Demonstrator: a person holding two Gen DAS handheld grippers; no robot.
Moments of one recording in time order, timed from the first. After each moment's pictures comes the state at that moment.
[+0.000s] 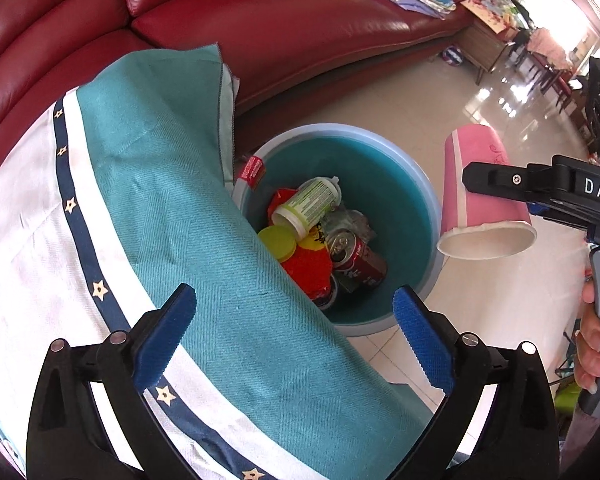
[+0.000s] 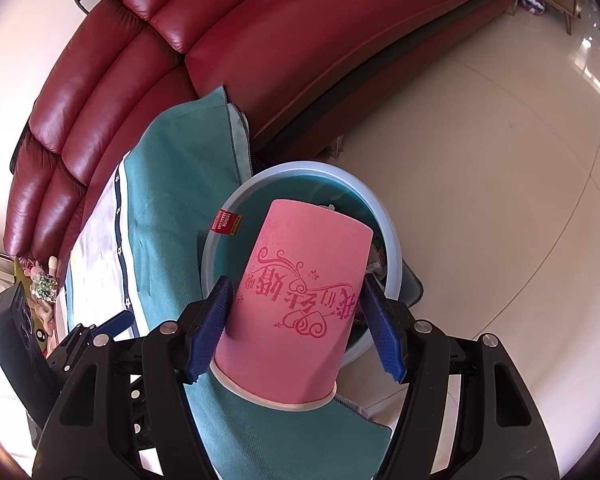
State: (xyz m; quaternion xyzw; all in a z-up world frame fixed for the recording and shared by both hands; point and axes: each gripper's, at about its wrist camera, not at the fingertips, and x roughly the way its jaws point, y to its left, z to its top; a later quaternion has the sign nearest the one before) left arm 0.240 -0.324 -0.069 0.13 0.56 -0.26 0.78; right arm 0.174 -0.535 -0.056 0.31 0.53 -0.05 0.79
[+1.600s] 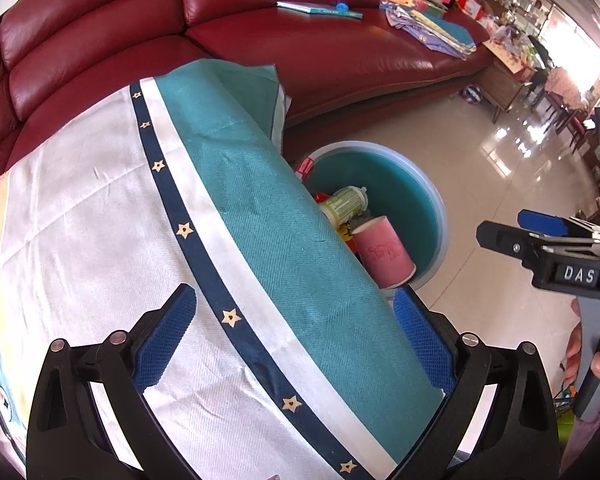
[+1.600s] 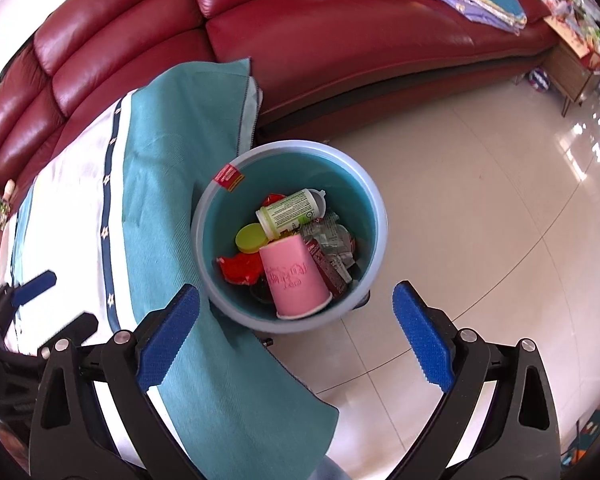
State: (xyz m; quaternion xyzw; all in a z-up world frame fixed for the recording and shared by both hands) left arm 0.192 -0.246 -0.019 0.08 0.52 -0.22 0.82; right arm 0.142 -0.462 -0.018 0.14 0.55 -0.06 0.82
